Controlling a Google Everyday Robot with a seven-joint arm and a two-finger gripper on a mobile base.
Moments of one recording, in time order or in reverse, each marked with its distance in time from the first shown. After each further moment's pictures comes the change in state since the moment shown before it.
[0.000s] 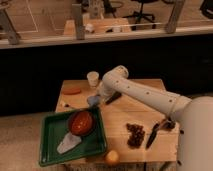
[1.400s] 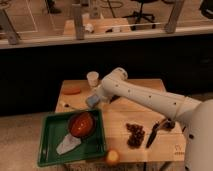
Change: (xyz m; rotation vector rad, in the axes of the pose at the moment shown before) arm -0.023 0.013 -0.006 0.003 -0.003 -0.046
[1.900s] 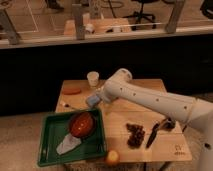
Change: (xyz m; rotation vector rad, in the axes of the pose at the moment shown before) arm 0.002 0.015 -0.030 0.023 0.043 -0.030
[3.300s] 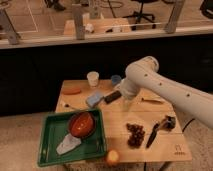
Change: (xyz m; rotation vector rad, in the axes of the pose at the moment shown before) arm 0.061 0.054 -0.105 -0.140 0.037 0.173
